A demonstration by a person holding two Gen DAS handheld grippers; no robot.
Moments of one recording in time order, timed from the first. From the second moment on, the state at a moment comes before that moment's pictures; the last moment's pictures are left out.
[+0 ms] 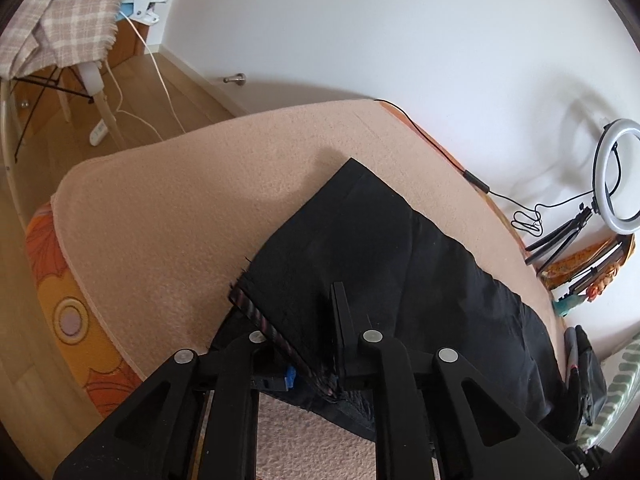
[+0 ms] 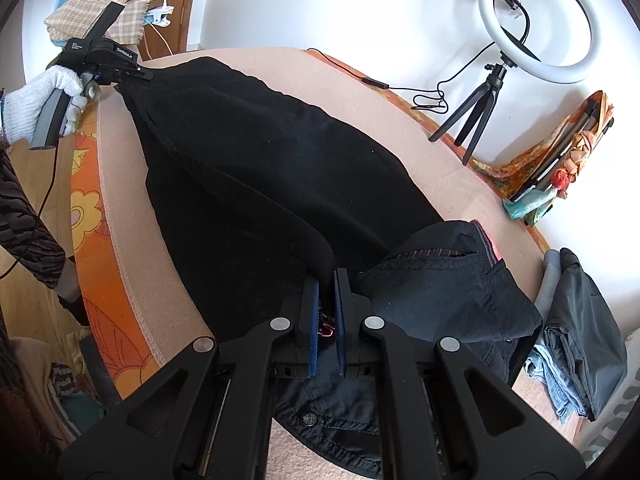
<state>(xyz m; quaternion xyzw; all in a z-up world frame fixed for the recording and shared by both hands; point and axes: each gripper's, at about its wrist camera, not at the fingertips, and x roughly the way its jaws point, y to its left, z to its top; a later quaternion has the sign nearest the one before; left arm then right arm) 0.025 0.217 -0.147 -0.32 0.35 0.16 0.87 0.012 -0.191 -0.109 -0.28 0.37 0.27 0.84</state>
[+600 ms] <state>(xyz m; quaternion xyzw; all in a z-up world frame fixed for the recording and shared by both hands) 0.029 0.156 -0.079 -0.29 0.35 0.03 0.89 0.005 -0.220 -0.102 -0.14 0.41 0.29 0.85</state>
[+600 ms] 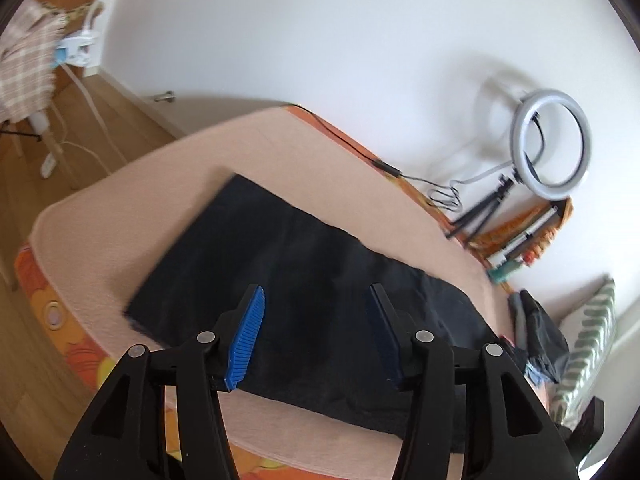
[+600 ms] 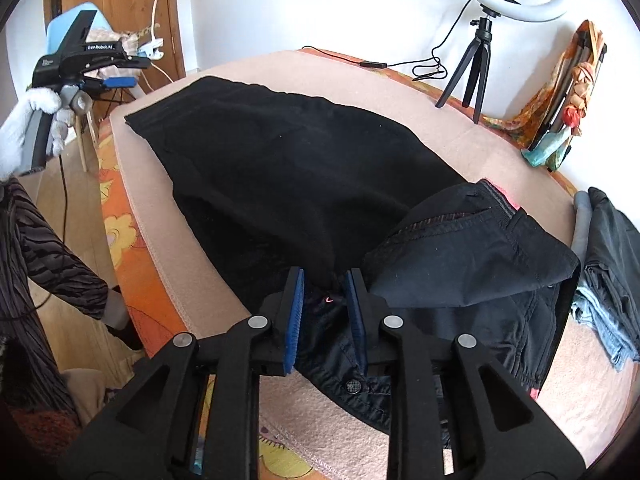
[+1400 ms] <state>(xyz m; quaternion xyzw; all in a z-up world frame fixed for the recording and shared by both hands) 0.129 -0.121 -0.134 -0.28 0.51 -0.26 0.77 0.014 -0.405 -0.092 0.11 0.44 0.08 0.89</state>
